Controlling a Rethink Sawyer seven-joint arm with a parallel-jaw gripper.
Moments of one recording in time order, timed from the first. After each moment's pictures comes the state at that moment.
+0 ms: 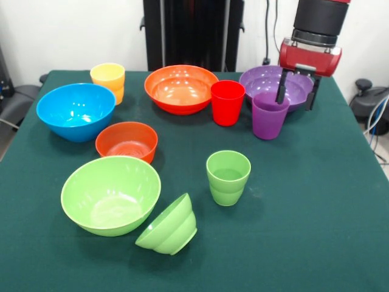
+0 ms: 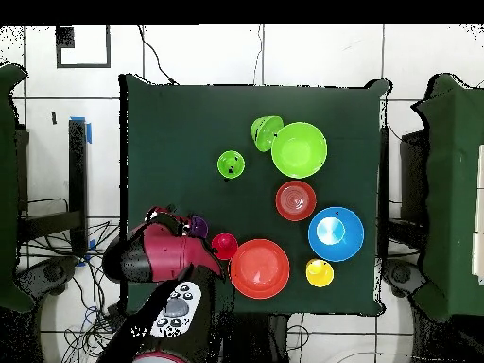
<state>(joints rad) 0.26 -0.60 -0.22 1.87 0.11 0.05 2.20</state>
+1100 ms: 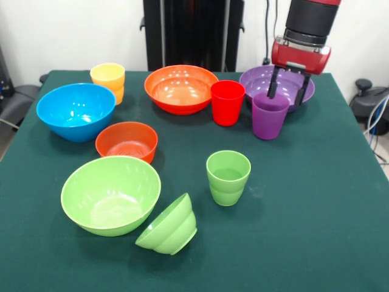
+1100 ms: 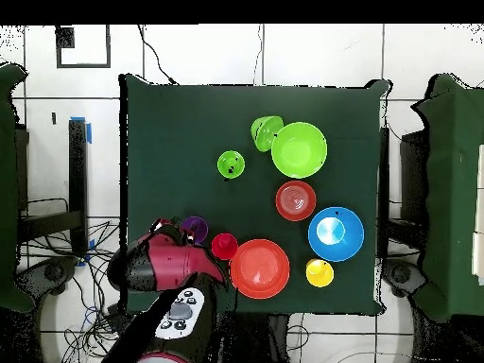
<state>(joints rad) 0.26 -0.59 -0.22 1.93 0.11 0.05 2.20</state>
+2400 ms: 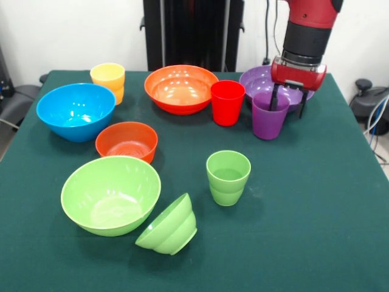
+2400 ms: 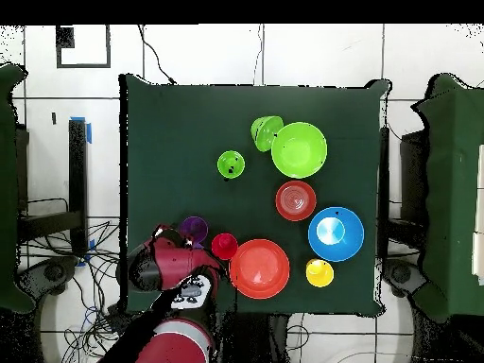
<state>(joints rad) 0.21 -0.50 -0.14 1.95 0.11 -0.05 2.20</state>
